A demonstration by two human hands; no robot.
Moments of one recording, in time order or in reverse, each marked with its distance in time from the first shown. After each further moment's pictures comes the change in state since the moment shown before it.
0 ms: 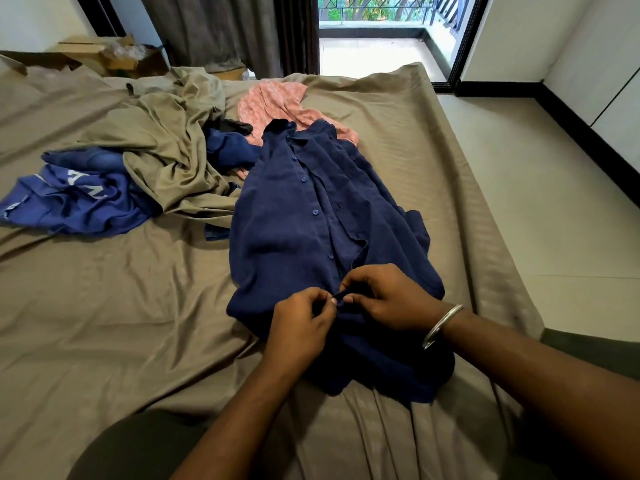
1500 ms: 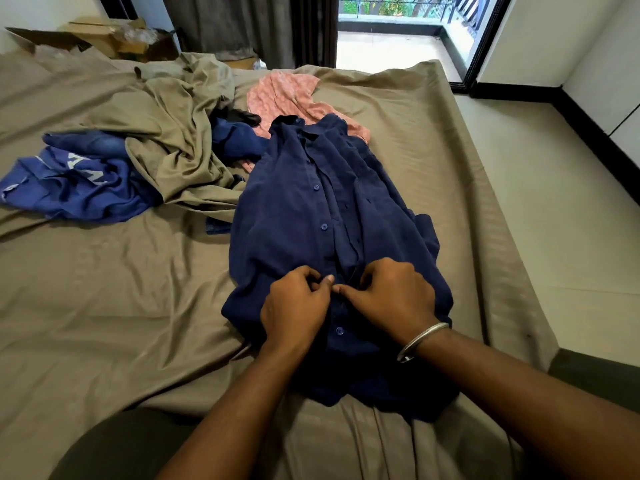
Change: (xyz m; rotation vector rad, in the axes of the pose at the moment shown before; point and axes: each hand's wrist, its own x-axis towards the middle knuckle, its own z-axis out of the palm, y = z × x) left_hand 0.038 -0.003 0.011 0.159 0.207 -0.233; right_hand 0.016 -0.013 0.017 -0.384 0.350 0.528
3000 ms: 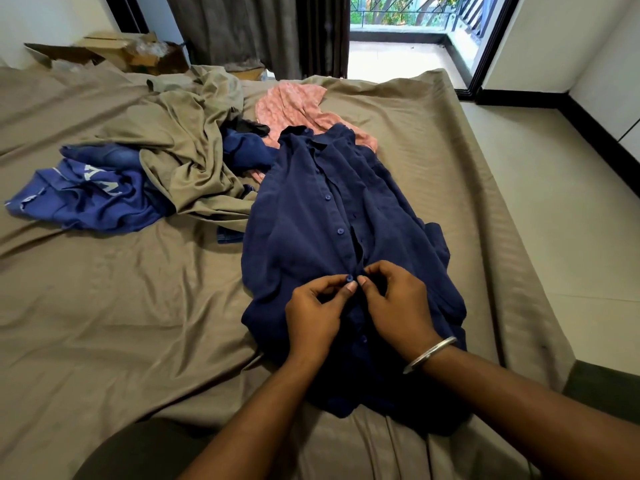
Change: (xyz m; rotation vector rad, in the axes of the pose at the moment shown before) left_hand -0.005 0.000 0.011 -0.654 -0.065 0.013; right_hand -0.008 -0.010 0.005 0.570 0.094 -0.027
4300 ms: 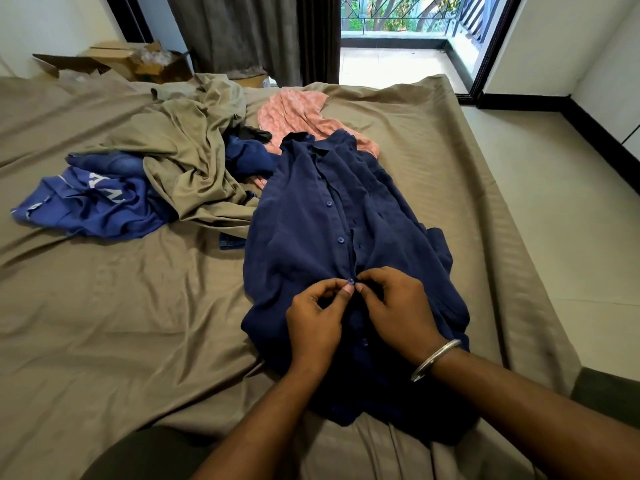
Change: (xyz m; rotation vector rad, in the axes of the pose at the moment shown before) left_hand -0.002 -0.001 0.001 -0.036 0.049 0.058; right_hand 0.007 0.008 0.000 -0.112 -0.042 -0.203
